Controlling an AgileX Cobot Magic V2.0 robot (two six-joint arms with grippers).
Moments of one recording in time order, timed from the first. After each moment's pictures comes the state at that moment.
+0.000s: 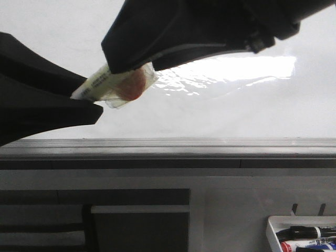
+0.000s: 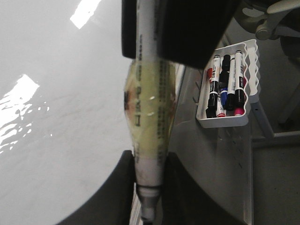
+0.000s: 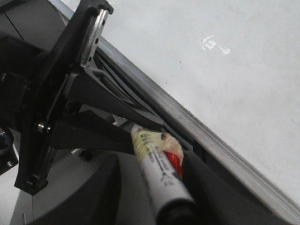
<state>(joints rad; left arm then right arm) -0.57 1.11 -0.32 0.92 -0.60 -0.07 0.91 1.13 -0.72 0.06 0.13 0.08</state>
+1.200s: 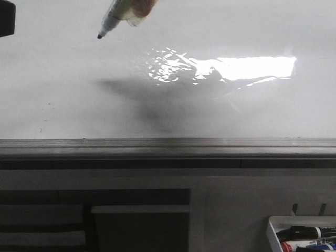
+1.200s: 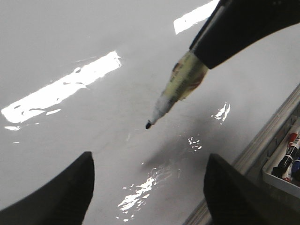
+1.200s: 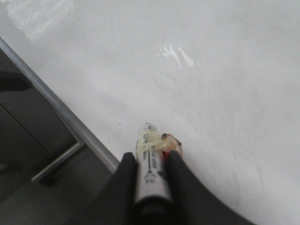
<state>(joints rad) -0.57 0.71 -0.29 0.56 -0.29 -0.27 0.74 1.27 -1.06 -0.01 0.32 0.08</state>
